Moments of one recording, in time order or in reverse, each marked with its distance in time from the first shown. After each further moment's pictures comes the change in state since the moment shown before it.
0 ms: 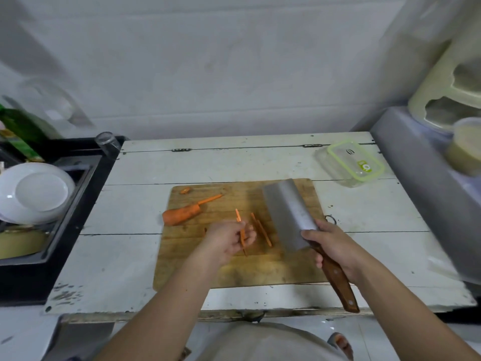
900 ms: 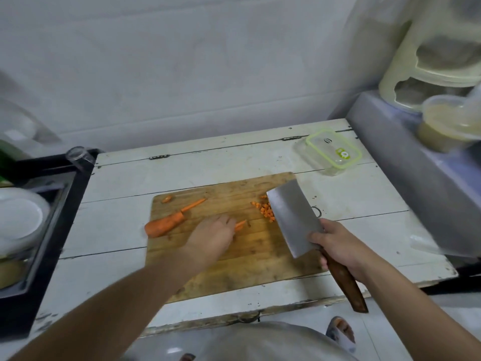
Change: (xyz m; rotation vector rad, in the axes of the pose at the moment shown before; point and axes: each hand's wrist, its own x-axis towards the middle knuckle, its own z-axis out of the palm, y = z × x) left_hand 0.047 0.002 -0.025 2.073 -0.132 1.009; right_hand -0.007 0.022 -0.035 -0.083 0.121 -0.014
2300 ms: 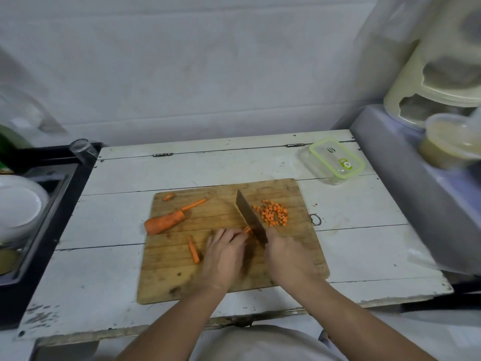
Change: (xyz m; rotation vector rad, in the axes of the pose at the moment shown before) left_hand -0.020 0.059 0.046 -0.361 0.456 -0.327; right_hand 0.006 -0.007 0.100 -1.064 0.210 -0.299
